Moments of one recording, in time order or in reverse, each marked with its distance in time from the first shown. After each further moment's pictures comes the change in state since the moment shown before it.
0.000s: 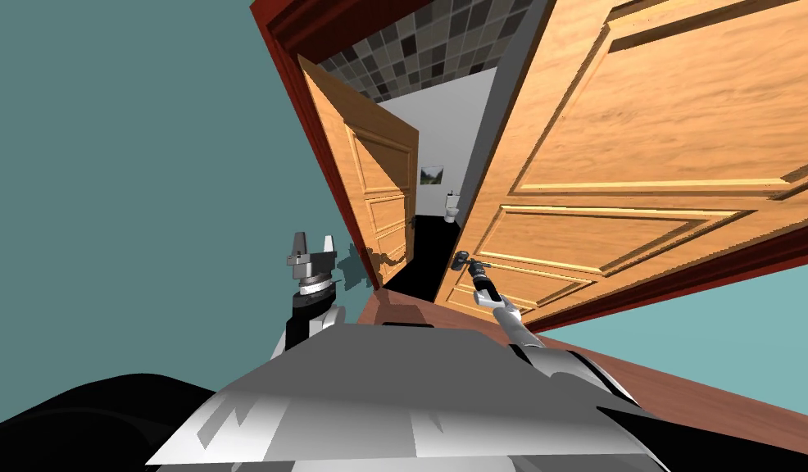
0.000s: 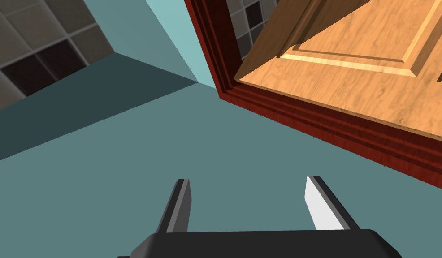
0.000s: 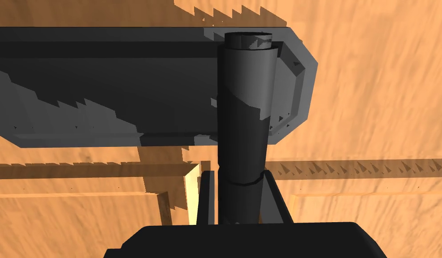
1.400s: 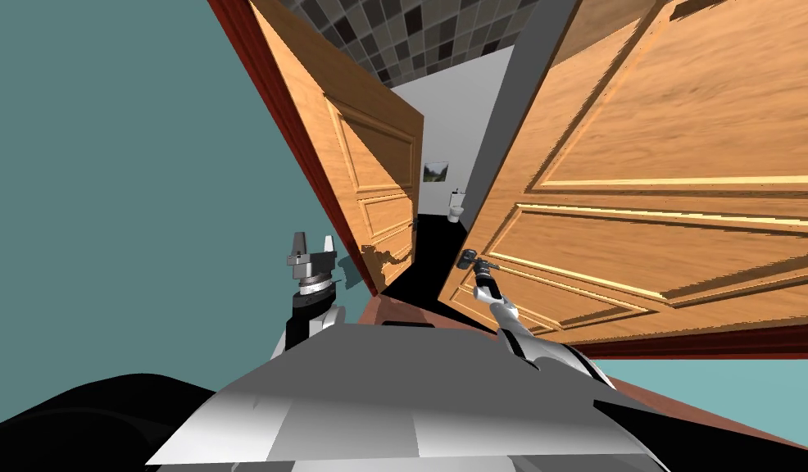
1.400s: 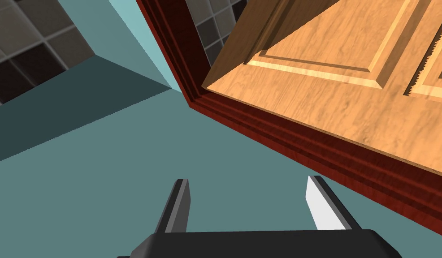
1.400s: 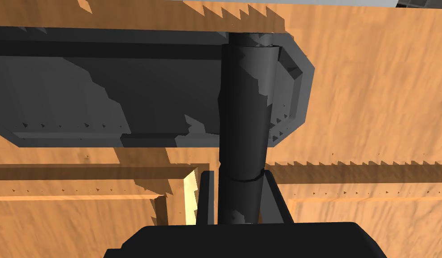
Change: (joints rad) arm -0.078 0.052 -0.184 0.098 0.004 -0.017 0.133
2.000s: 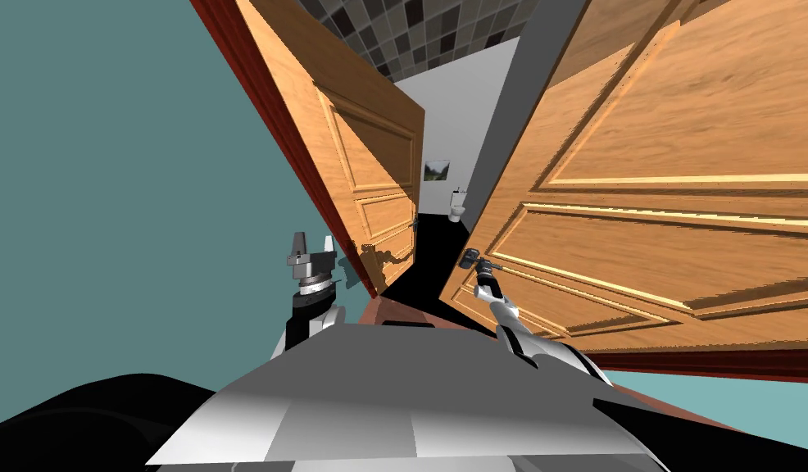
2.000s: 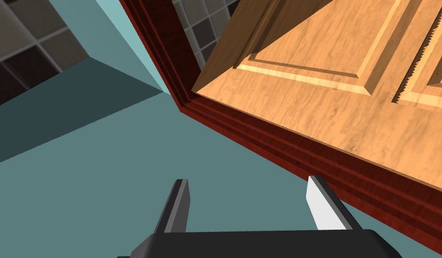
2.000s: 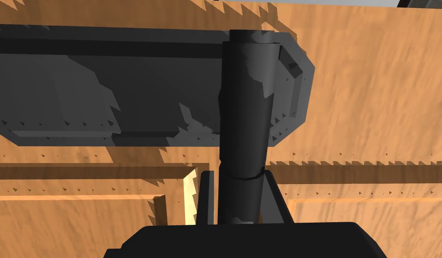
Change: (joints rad) arm -0.018 0.006 -0.054 0.015 0.000 0.003 0.034
